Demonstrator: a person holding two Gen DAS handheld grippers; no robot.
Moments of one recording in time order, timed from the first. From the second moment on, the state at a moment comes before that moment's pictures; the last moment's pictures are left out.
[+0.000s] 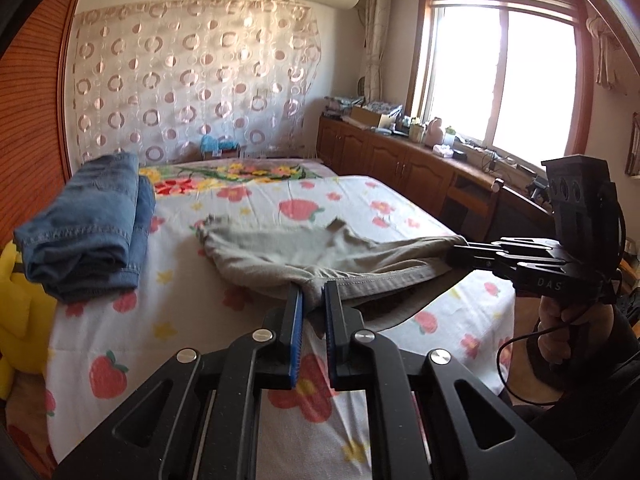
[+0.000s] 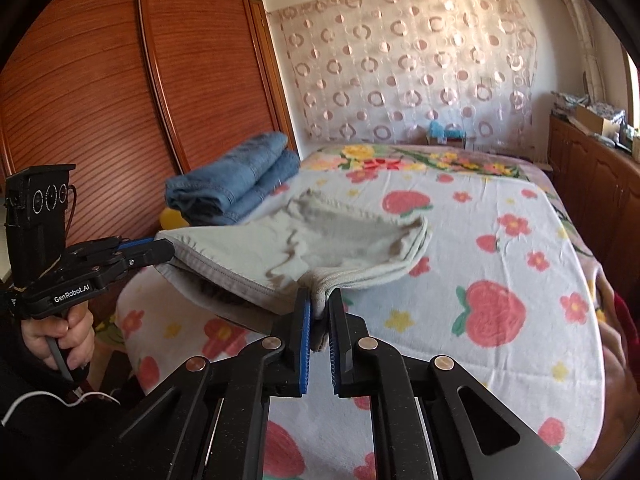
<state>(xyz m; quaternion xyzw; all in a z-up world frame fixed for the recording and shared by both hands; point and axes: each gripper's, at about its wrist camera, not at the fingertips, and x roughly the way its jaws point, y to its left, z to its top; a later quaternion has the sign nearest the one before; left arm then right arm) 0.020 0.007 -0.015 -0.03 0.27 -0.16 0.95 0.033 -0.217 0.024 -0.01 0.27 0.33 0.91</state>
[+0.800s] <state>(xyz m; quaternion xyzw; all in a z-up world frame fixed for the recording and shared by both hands) 0.086 0.009 -0.013 -0.02 0.27 -0.14 0.95 0.094 -0.195 0.033 -0.03 0.25 0.30 0.92</state>
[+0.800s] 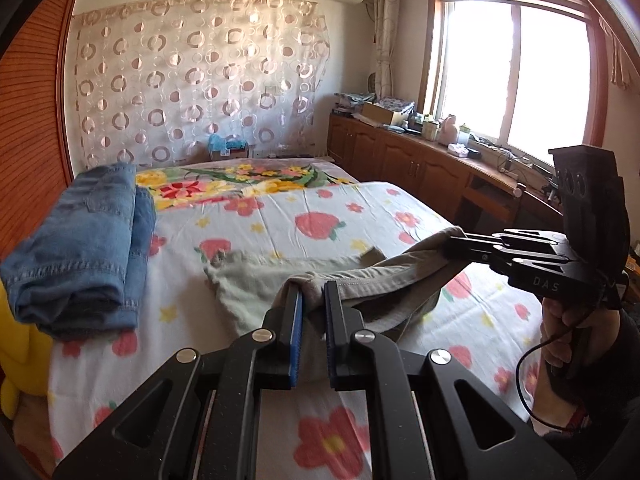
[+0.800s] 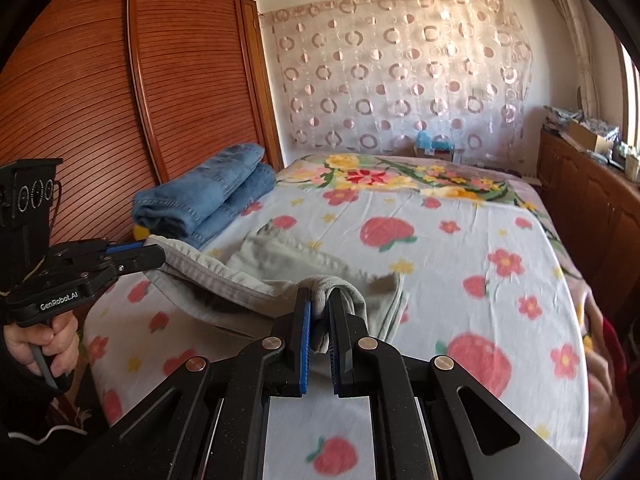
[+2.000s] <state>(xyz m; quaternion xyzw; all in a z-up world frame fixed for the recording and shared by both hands) 0.146 0.019 -0.067 -0.01 0.34 -0.11 0.94 0.189 -0.142 0.001 -0.05 0.33 0.27 0.90</state>
